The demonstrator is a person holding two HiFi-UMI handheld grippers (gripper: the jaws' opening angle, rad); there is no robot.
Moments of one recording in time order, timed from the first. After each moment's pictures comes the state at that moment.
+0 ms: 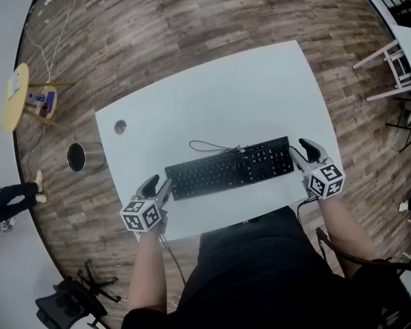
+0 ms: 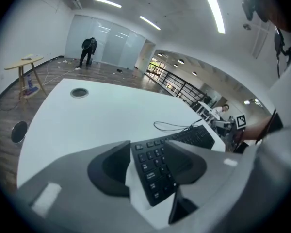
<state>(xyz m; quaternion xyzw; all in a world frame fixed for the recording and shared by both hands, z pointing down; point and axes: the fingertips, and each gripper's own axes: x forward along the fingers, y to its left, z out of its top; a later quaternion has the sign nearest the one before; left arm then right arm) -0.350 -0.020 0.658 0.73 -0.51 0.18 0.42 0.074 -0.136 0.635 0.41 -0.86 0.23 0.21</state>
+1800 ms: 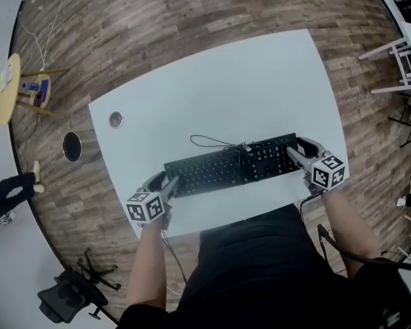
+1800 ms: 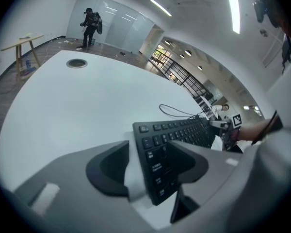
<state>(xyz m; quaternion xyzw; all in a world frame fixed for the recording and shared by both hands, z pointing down) -0.334 -0.008 0.701 0.70 -0.47 0.20 0.50 0.059 -0.125 0.686 0.34 -0.84 0.34 0.24</state>
